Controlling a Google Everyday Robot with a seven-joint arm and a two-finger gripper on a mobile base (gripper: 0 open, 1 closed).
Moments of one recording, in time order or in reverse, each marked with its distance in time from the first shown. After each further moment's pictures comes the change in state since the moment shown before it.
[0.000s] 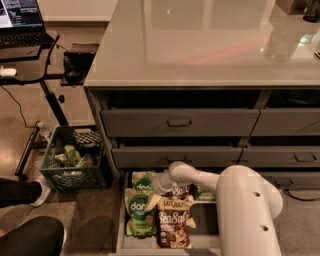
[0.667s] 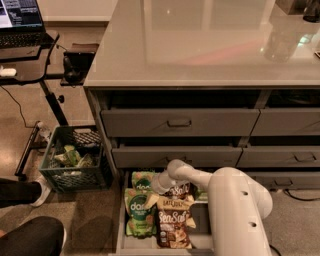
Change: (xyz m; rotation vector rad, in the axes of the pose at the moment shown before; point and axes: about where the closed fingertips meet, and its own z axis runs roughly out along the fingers) arm 0.008 0.001 0.019 -0.074 -0.007 0.020
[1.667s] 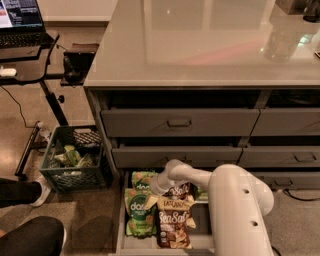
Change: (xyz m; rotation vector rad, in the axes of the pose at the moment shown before) arm -0.010 0.012 -0.003 -0.031 0.014 -0.020
